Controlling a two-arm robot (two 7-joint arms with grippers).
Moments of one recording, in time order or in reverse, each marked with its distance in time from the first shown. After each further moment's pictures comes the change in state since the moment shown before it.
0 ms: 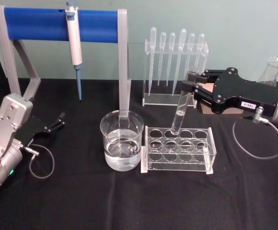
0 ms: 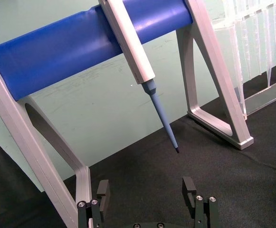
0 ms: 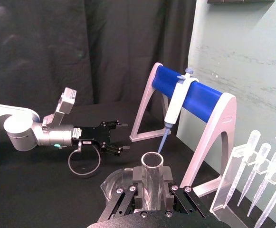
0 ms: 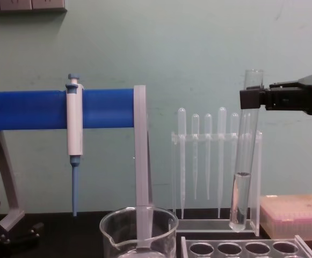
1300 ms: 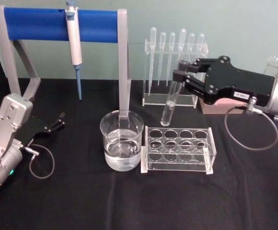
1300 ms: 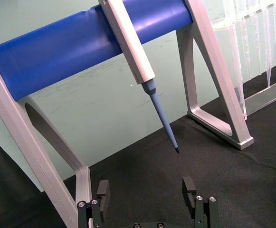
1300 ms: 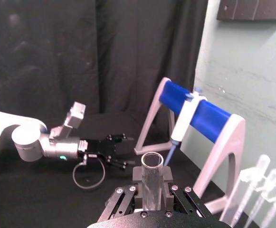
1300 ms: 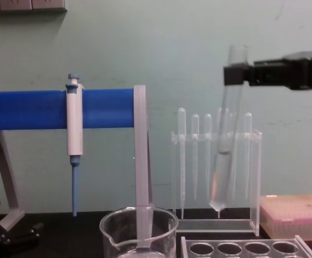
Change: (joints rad) left arm 0.000 0.000 0.000 0.000 0.000 0.000 0.000; right arm 0.060 -0.009 -0.041 -0.021 0.016 -0.003 -0.011
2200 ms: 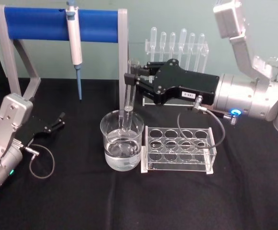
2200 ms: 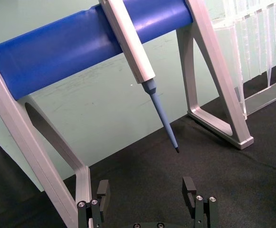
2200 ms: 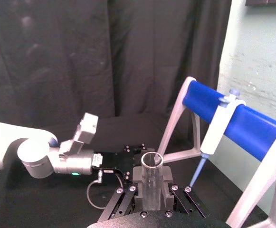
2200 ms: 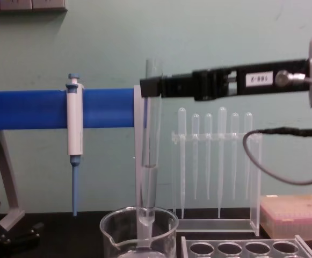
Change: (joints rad) left arm 0.000 0.000 0.000 0.000 0.000 0.000 0.000; right arm 0.146 -0.157 -0.186 0.084 -0.020 0.065 -0.071
